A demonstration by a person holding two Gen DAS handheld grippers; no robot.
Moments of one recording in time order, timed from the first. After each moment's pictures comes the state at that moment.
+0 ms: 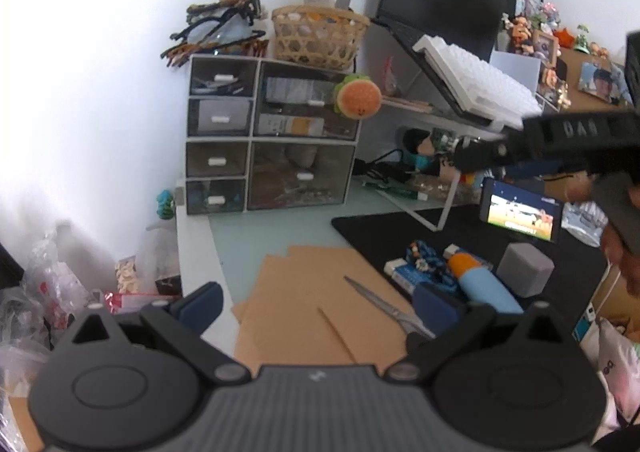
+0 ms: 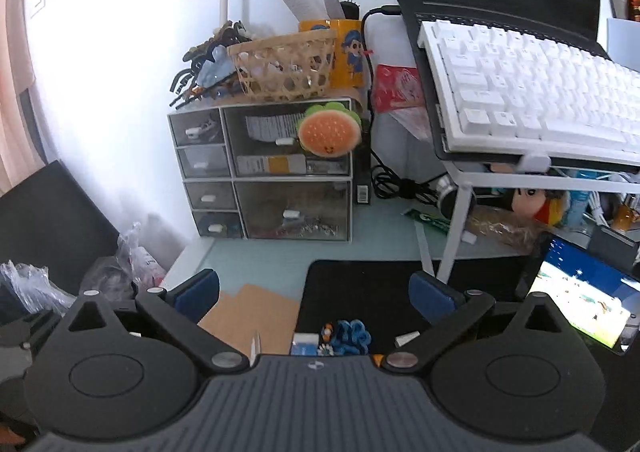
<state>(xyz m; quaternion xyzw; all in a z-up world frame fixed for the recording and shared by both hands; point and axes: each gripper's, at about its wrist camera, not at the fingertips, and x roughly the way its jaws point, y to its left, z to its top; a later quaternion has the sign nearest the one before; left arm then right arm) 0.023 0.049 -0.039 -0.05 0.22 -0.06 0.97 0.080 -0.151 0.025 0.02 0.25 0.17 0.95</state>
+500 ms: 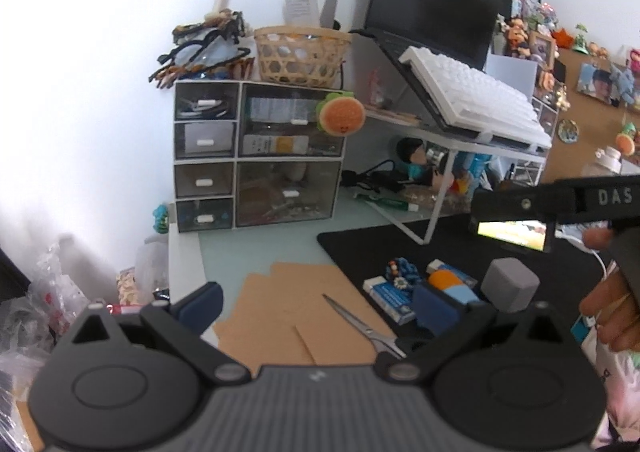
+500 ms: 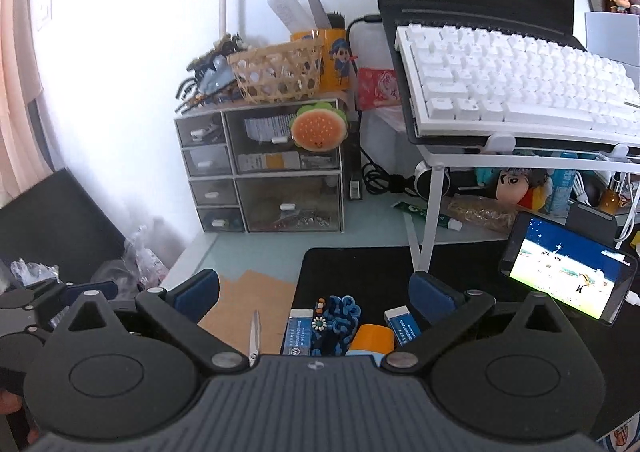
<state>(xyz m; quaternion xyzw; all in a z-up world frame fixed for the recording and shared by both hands) 0.019 0.025 -0.016 -0.04 0.22 -0.05 0.97 0.044 -0.173 0.020 0.04 0.24 0.17 0.96</state>
